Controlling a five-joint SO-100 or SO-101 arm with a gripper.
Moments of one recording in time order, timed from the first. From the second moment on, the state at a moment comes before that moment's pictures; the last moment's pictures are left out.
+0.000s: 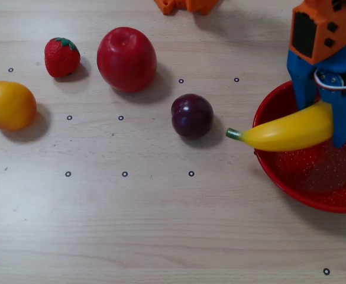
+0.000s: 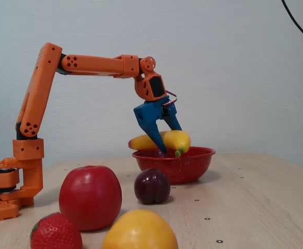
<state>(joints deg) 29.4 67.9 65.4 70.8 11.2</state>
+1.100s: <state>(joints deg) 12.2 101.0 82.7 67.3 5.7</state>
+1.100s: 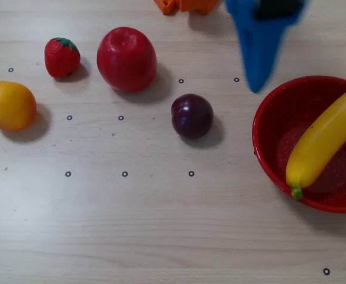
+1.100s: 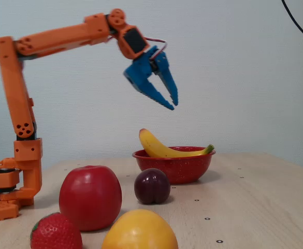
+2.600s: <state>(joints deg) 0.1 179.8 178.0 33.5 3.1</state>
